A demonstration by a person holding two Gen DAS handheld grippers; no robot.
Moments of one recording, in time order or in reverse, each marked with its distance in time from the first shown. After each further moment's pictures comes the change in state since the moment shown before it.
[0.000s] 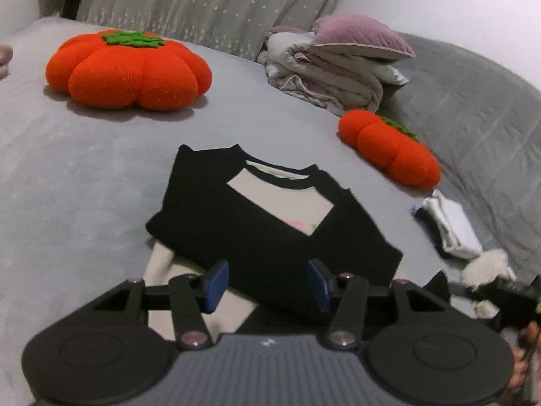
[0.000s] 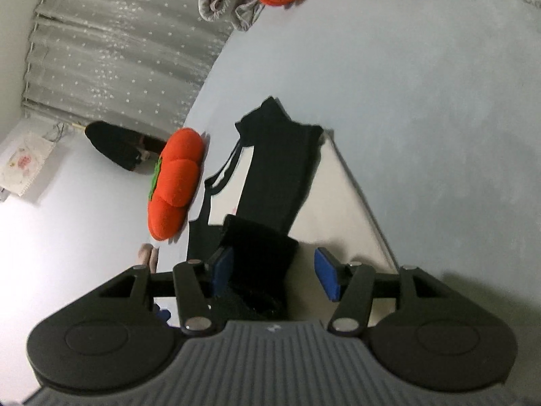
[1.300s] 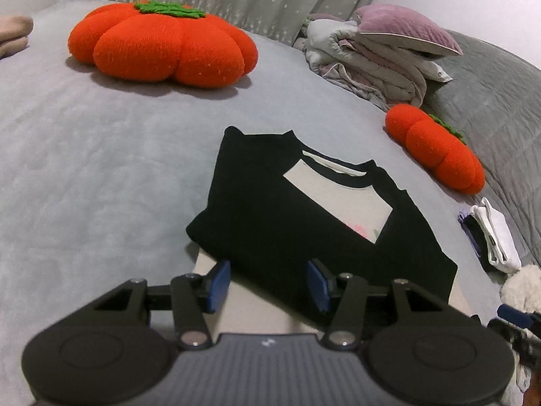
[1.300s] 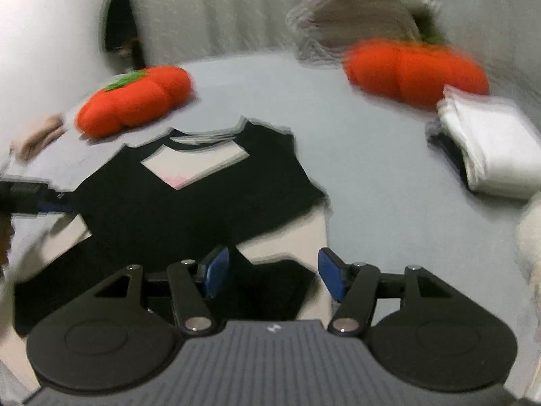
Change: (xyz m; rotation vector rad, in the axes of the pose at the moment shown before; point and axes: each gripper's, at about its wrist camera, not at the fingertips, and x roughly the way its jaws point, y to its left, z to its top) left arm 0.048 0.040 0.008 -0.077 0.043 0.098; right arm 0.029 0.080 -0.068 -0.963 -0.123 -0.417
